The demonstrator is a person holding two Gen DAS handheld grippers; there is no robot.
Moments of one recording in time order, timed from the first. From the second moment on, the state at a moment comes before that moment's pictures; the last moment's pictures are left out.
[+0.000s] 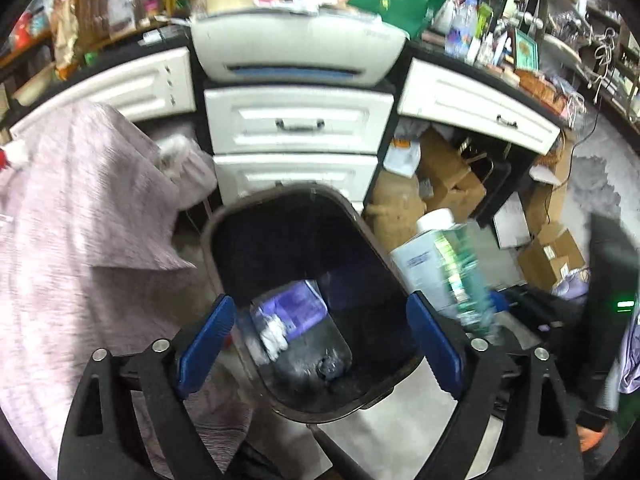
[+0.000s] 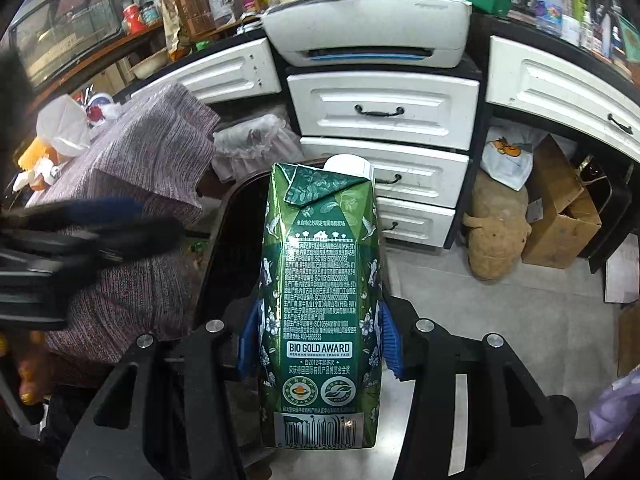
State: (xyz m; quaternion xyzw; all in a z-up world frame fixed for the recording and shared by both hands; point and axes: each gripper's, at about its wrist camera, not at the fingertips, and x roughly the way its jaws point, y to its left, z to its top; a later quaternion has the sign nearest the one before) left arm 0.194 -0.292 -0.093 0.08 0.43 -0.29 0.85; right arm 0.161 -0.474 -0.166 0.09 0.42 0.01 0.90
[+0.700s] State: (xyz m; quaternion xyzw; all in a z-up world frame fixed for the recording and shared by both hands) left arm 0.176 -0.221 -0.070 0.02 0.40 -0.25 0.88; right arm 0.250 -0.414 -0.255 0.04 0.58 0.00 0.81
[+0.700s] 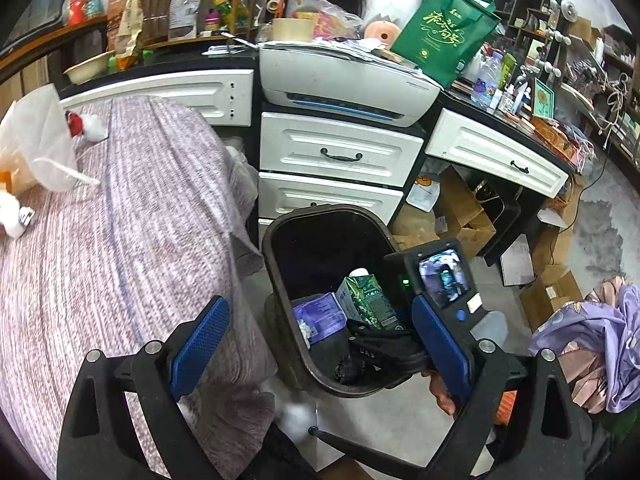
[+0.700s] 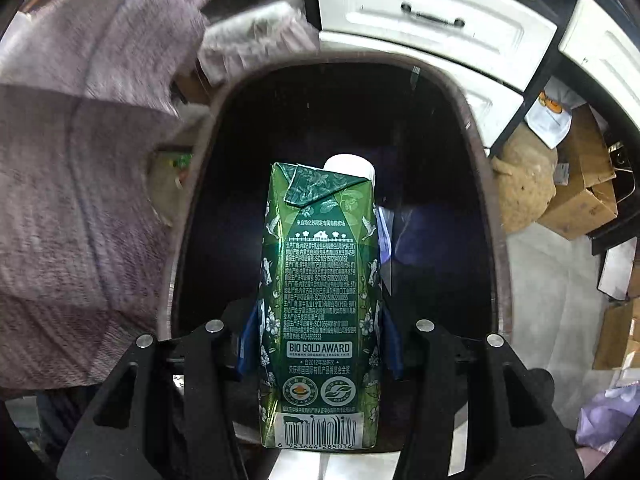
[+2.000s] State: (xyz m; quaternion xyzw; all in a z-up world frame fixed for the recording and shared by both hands) left arm 0.156 -0.090 -0.020 0.03 0.33 -0.19 0.92; right arm 0.195 -0.364 -0.085 0.05 0.39 0.05 0.92
